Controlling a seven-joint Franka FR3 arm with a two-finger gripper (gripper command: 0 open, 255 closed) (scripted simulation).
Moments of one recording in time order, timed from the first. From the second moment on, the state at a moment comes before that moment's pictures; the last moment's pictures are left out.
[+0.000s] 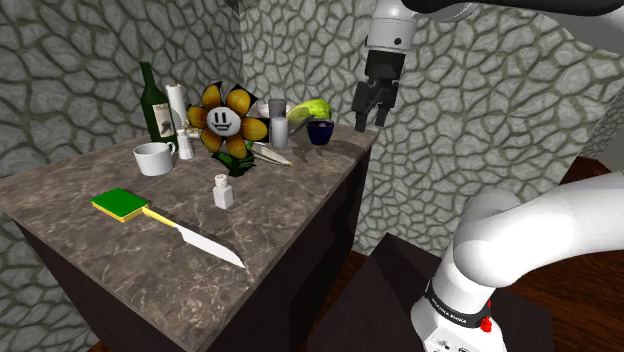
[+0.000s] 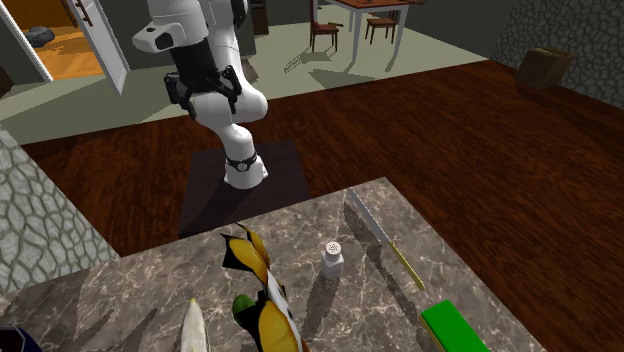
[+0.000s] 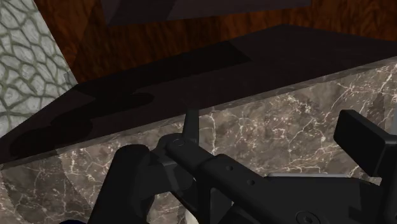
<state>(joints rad) -0.02 -0.80 -0.05 -2.27 0.05 1.48 0.03</state>
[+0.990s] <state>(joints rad) 0.07 -0.49 0.13 -2.23 0.13 1.76 0.15</state>
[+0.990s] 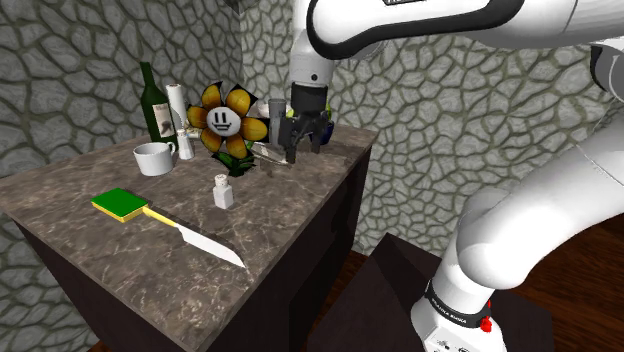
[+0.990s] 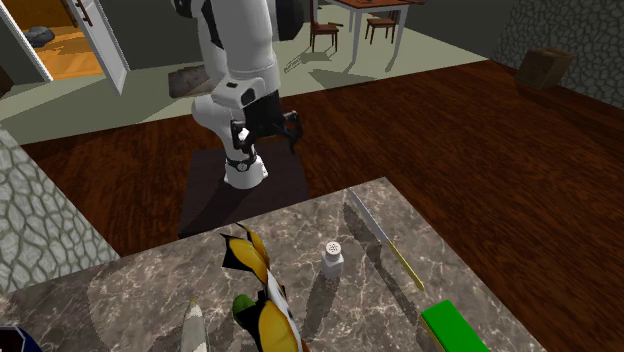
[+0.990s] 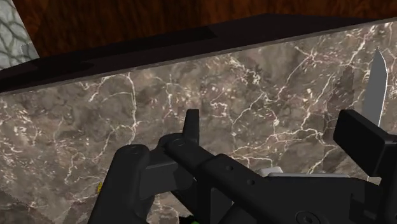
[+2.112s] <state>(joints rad) 0.17 0.07 0.32 -1.90 0.04 1.98 0.34</state>
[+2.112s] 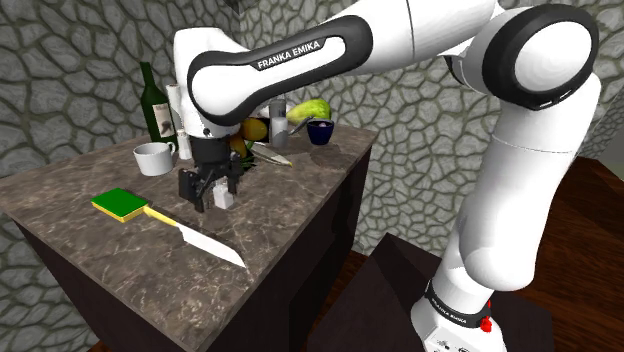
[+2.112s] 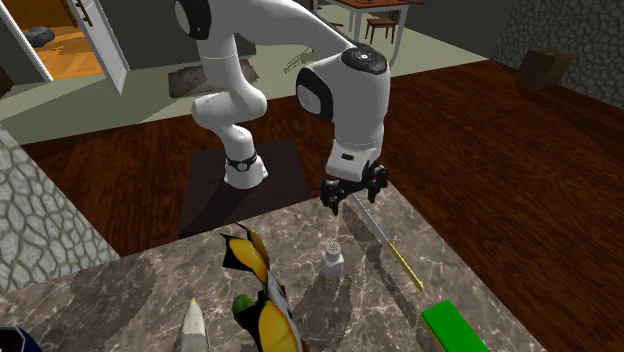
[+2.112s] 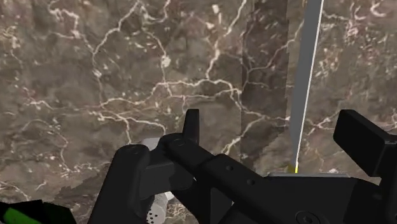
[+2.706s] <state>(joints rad) 0.24 0.30 0.35 -1.72 -0.05 2.02 0.42</state>
